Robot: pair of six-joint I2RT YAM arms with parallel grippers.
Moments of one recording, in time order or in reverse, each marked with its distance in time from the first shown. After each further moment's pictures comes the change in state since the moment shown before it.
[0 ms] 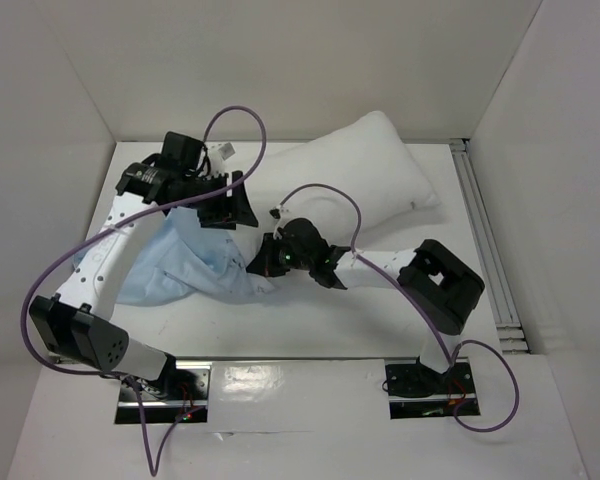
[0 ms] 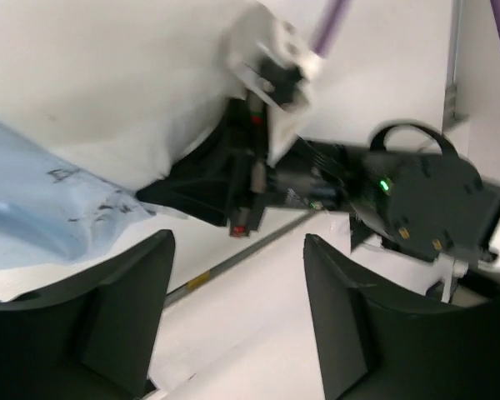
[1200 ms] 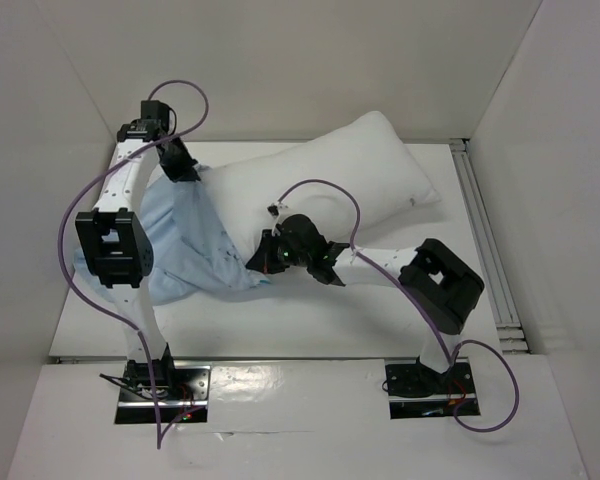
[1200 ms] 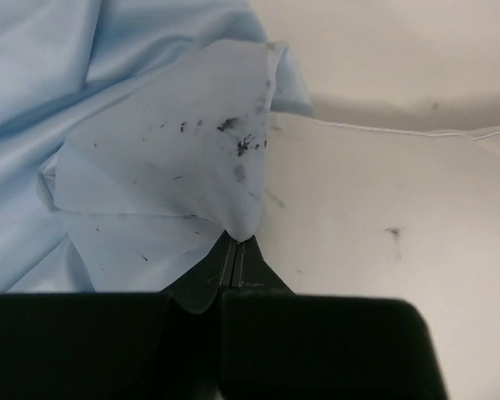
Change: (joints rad) left arm 0.340 0.611 0.397 0.108 -0.340 -0.189; right arm -0.003 0.004 0.043 -0.040 0.025 -0.031
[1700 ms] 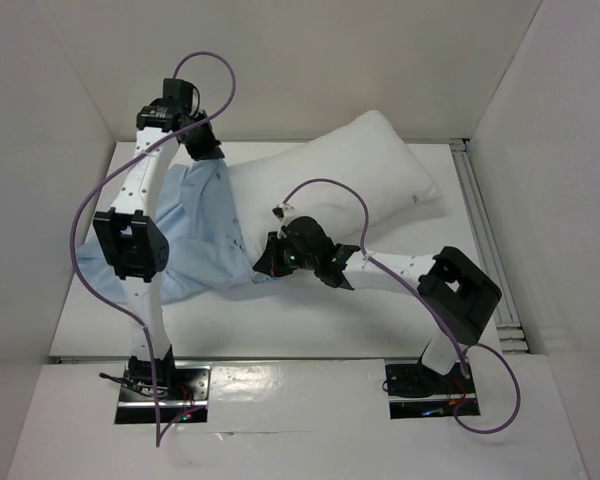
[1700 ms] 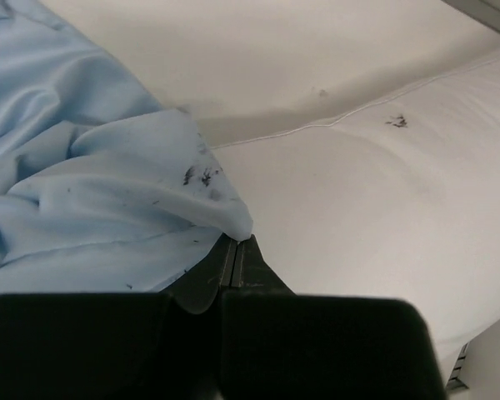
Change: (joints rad) left arm -0.119 0.066 0.296 -0.059 0.027 0.037; right arm 0.009 -0.104 -0.046 -0.085 0.040 -0.045
